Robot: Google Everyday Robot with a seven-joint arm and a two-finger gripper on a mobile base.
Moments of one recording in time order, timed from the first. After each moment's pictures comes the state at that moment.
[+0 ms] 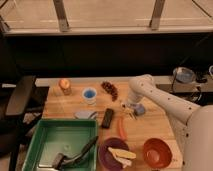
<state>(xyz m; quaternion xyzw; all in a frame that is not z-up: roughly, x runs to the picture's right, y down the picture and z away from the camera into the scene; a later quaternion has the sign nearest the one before) 0.144 0.156 0.899 -0.37 -0.06 0.12 0.92</state>
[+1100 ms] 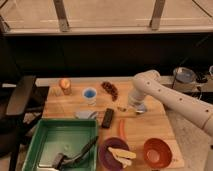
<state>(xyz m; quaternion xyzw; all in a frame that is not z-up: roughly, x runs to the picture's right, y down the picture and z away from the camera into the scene) 0.149 0.121 0.826 -0.32 -0.08 0.07 0.94</state>
